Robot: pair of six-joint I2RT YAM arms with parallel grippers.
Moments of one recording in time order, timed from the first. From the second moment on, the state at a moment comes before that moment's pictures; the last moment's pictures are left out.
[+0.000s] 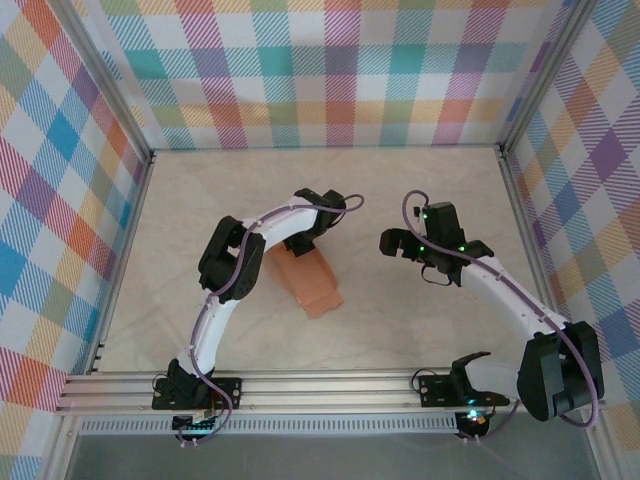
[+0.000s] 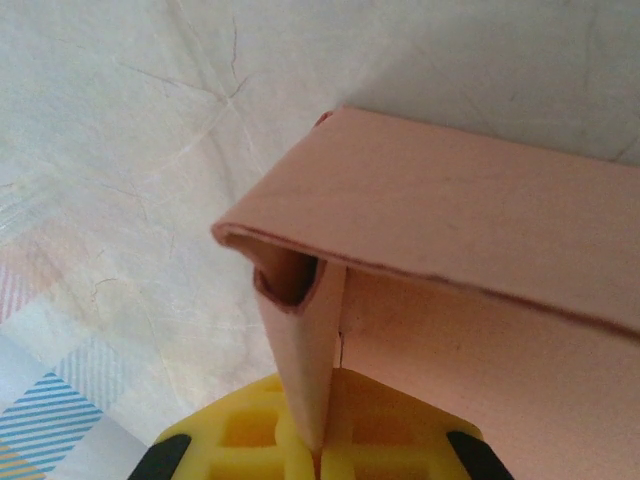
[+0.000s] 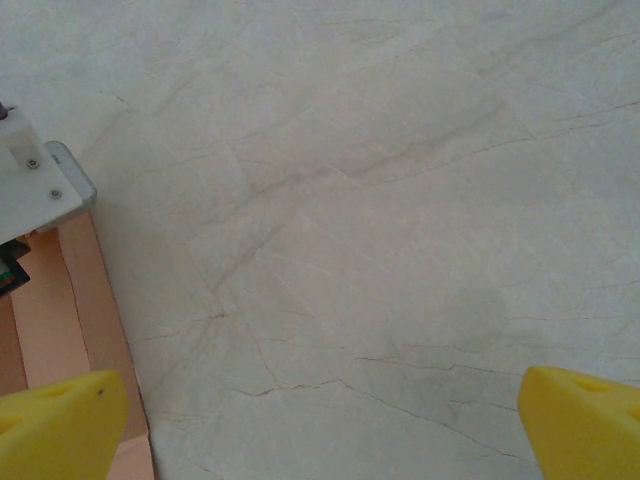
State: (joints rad) left arm -0.64 2.29 1.83 -1.16 -0.56 0.33; right arm 0.33 1.22 0.82 -0.44 -0.10 0.42
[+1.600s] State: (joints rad) left arm -0.56 1.95 1.71 -0.76 -0.35 0.20; right arm 0.33 1.28 0.82 -0.38 -0.18 0.41
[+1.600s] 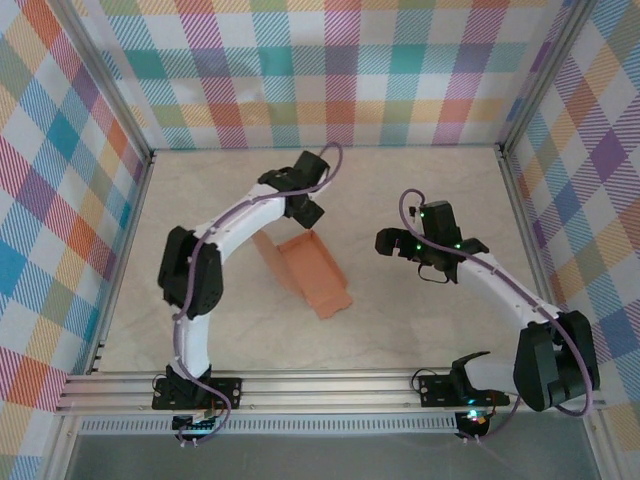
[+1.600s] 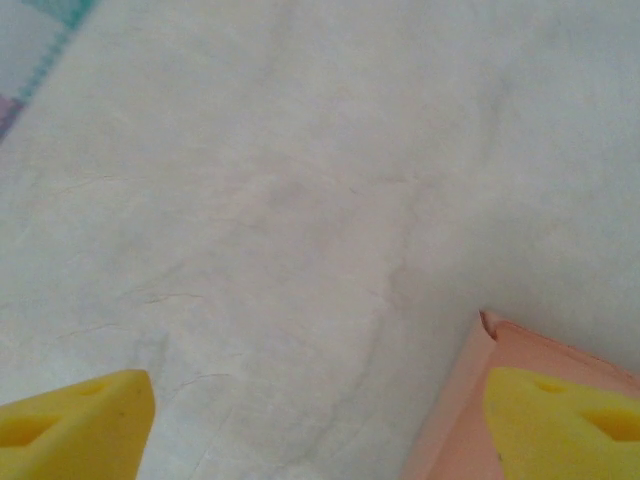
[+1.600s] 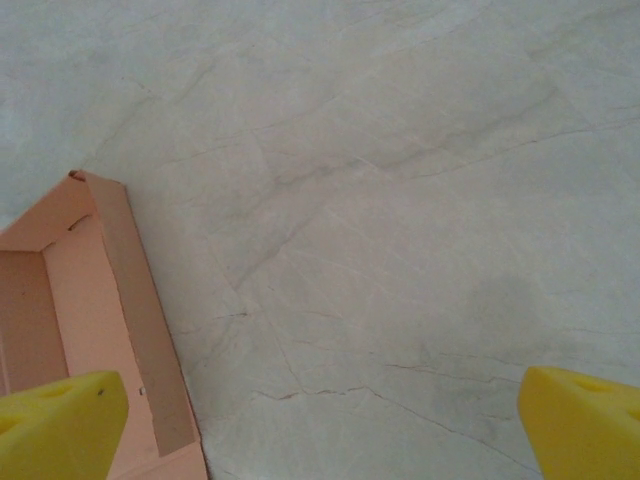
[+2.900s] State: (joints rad) left arm -0.13 1.09 0.74 -0.50 -0.13 -0.62; right arm 0.58 2.43 2.11 -0.92 -0.61 -1.00
